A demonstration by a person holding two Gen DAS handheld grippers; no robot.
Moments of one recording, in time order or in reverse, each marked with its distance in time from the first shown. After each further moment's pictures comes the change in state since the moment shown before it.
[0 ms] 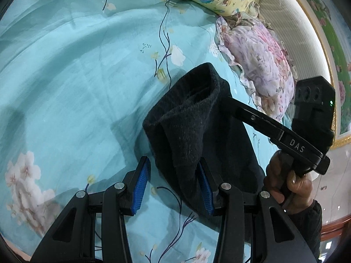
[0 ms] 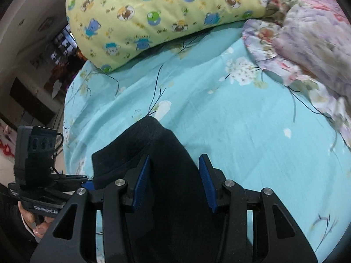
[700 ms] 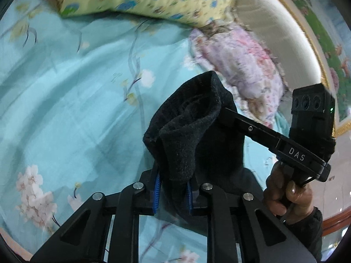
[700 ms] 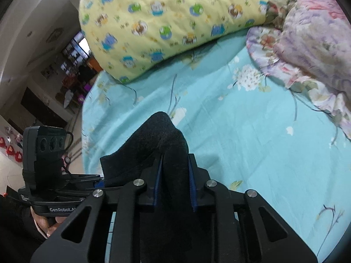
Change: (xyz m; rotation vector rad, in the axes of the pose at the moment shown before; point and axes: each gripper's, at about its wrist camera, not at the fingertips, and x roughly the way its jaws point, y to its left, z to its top) left arm -0.027 -0.045 -0.001 0.126 -0.100 0.005; right arm -0.038 0.006 -0.009 0.042 -0.086 0.092
